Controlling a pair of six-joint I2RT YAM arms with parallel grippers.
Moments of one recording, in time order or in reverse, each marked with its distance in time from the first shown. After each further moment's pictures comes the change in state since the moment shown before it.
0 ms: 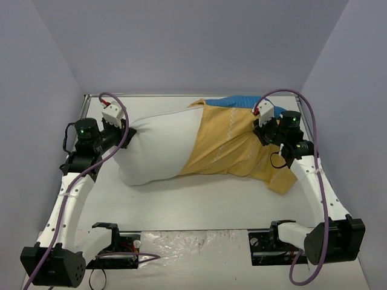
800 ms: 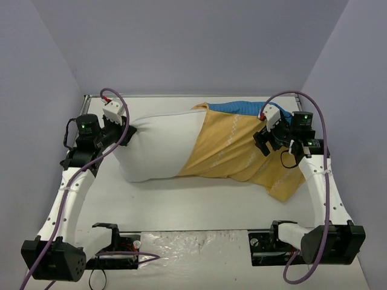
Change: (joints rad) left arm 0.000 0.058 0.055 -0.032 0.003 0.000; right arm -0.105 -0.036 0.126 -0.299 -0.117 -0.259
